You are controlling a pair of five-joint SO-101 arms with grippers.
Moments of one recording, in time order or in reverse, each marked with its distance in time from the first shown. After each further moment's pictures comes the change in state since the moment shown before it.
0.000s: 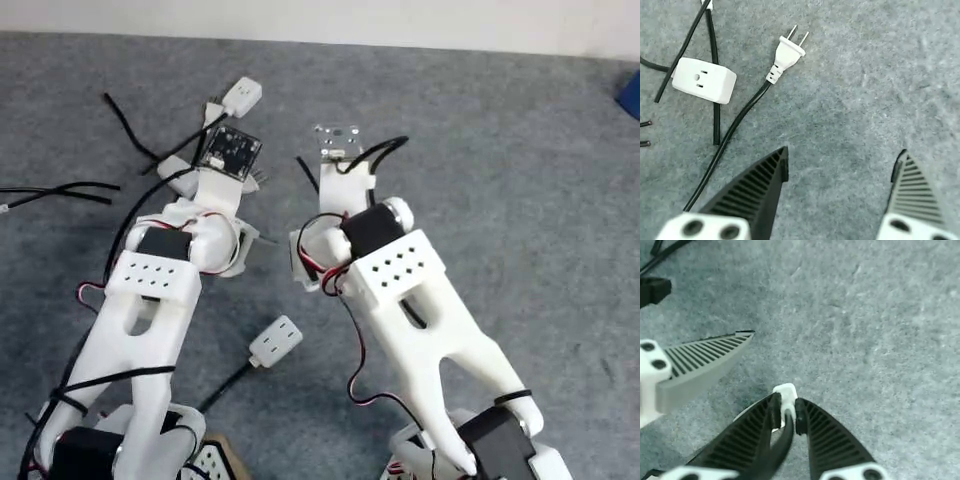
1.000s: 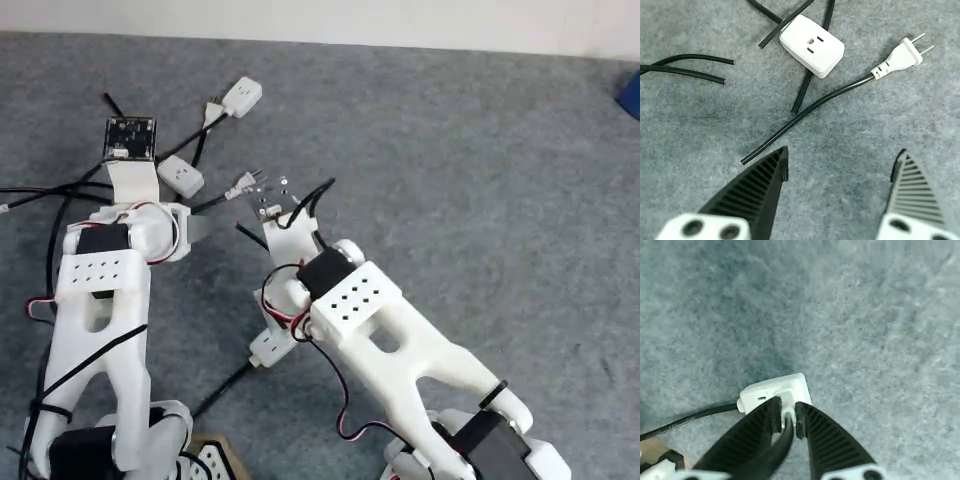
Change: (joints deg) left arm -16.8 0.7 -1.1 0.0 7.9; right arm -11.2 0.0 13.5 -10.3 8.6
